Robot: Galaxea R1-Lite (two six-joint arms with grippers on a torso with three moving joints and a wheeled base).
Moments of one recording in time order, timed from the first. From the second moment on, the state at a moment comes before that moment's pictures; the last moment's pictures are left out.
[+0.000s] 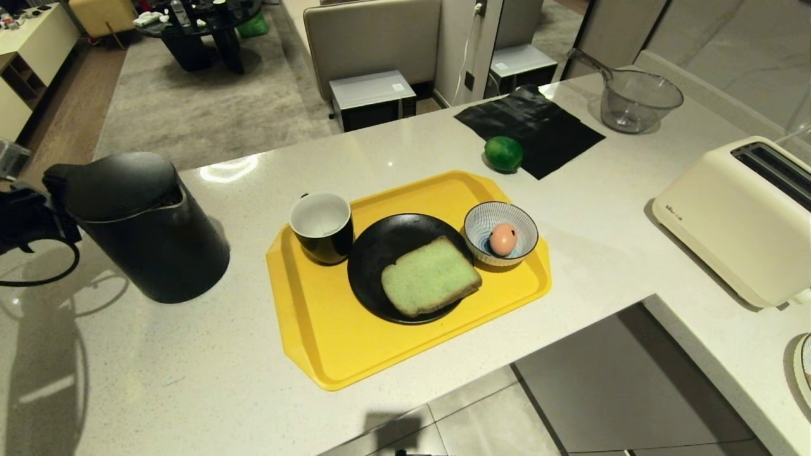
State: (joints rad) left arm 0.57 1.94 -1.28 -0.64 -0.95 0.30; right arm 0.01 0.00 0.00 -0.07 -0.02 -0.01
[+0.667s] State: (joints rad) left arm 0.57 1.82 -1.27 -0.71 -0.93 0.12; right arm 0.01 0.00 0.00 -0.07 -0.02 -0.01
